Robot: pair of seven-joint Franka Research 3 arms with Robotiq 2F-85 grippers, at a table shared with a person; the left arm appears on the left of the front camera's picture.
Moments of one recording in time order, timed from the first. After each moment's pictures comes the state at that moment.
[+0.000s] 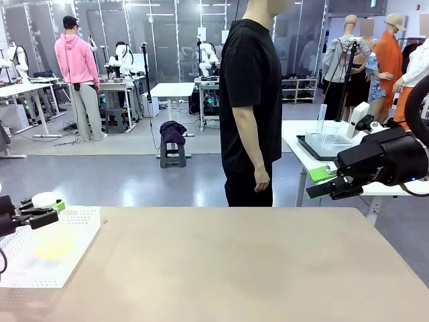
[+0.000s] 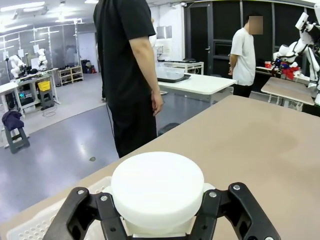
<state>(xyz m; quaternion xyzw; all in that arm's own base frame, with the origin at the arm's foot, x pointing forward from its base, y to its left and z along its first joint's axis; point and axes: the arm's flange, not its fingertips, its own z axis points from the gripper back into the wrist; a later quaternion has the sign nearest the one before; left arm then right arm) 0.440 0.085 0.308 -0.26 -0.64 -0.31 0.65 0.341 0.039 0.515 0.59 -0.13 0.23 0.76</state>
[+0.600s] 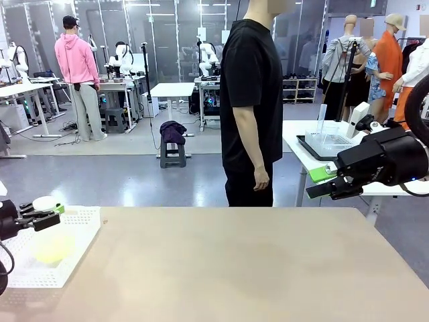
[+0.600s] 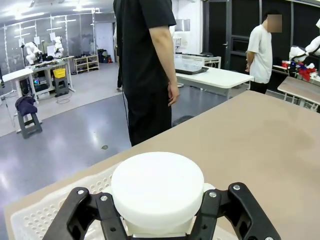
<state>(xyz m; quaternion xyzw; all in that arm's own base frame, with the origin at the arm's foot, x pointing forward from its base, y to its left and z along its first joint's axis) 0.445 0.088 0.293 -0.24 -0.63 -0.28 0.68 0.341 0.038 0.515 0.59 -0.13 0.23 0.76</state>
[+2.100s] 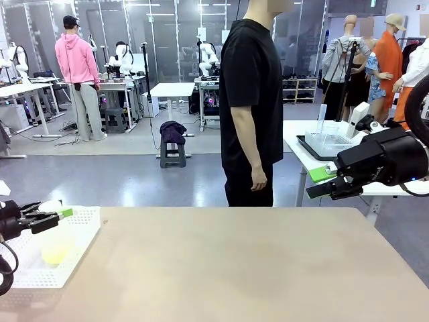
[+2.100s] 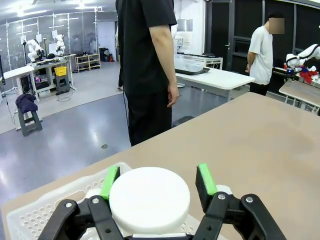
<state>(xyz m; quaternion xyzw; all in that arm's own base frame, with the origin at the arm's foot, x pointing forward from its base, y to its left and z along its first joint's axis) 0.444 0.082 0.295 -0.24 -0.63 -0.27 0.68 0.341 0.039 0.515 0.59 -0.13 0.23 0.76</state>
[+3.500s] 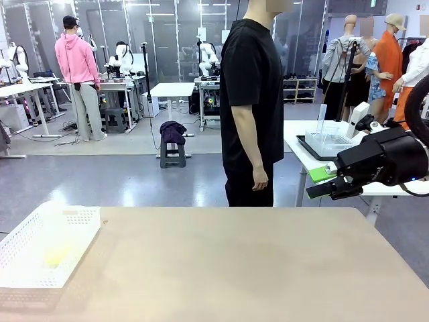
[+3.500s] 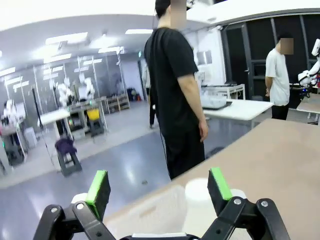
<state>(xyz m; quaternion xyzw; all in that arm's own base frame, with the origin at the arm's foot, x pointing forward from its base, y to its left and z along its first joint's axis) 0.356 0.202 0.389 -0.17 -0.73 -0.27 0.60 0.341 0.039 0.515 0.59 -0.13 0.23 0.76</state>
